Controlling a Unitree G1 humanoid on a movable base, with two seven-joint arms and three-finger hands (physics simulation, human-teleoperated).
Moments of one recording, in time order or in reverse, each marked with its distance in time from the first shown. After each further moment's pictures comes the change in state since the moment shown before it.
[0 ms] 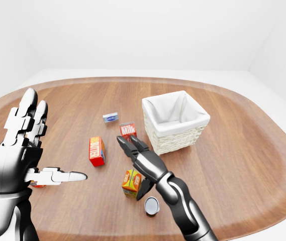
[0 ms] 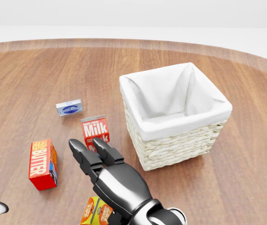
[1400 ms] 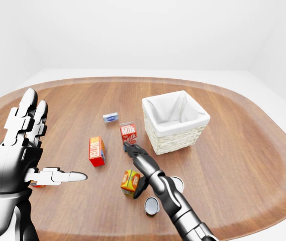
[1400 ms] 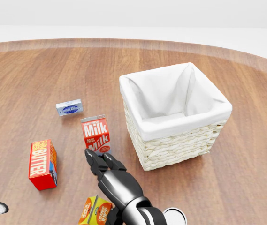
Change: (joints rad) left arm 0.000 0.000 0.000 0.000 0.000 0.000 0.000; right arm -0.182 0.082 -0.100 0.575 0.063 0.000 -0.211
